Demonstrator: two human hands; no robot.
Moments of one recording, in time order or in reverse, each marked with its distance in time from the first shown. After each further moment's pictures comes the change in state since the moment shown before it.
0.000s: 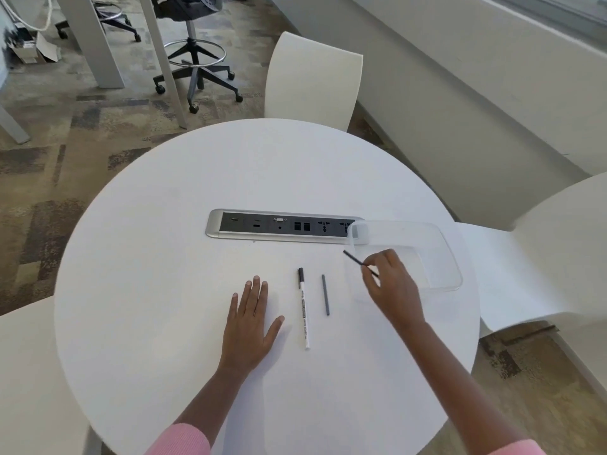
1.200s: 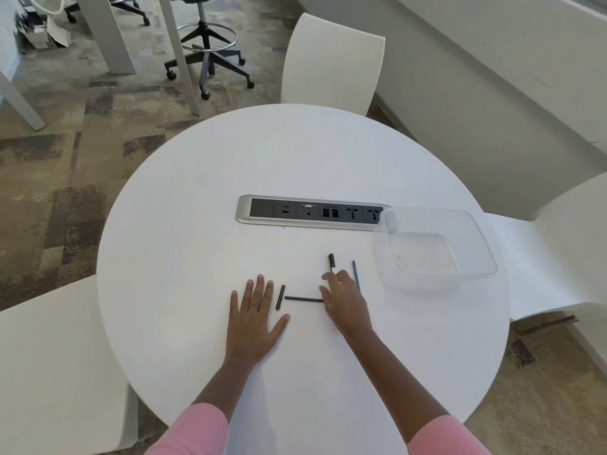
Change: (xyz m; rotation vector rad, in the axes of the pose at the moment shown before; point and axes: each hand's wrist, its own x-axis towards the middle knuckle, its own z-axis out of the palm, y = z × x) left_hand -0.026 -0.052 -0.010 0.047 -0.205 -0.090; right_hand -0.042 -0.085 0.098 -0.021 -0.359 0.094
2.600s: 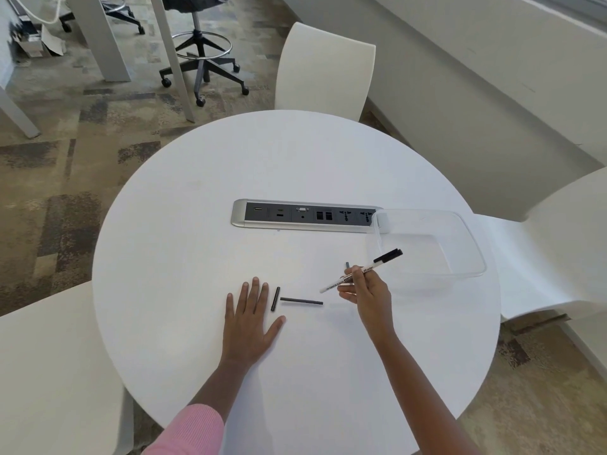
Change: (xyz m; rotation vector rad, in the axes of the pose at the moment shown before) left_hand 0.000 0.000 -0.003 0.023 -0.038 -0.008; right_hand -0.015 0.008 -0.047 1.048 0.232 0.325
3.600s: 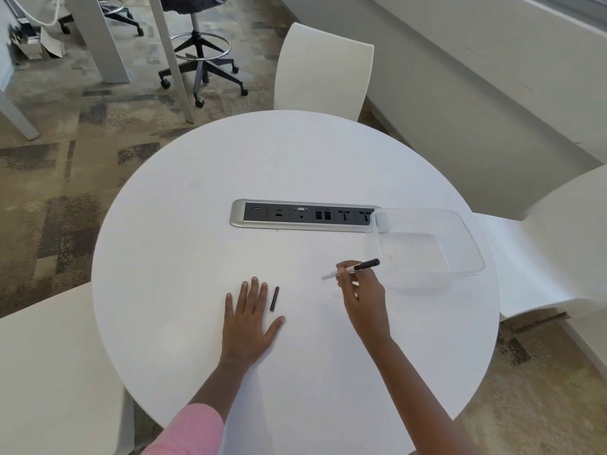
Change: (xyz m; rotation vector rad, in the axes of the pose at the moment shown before) left_hand 0.000 0.001 0.000 -0.004 -0.001 0.003; right_hand -0.016 -0.011 0.005 -0.319 -0.027 -0.349
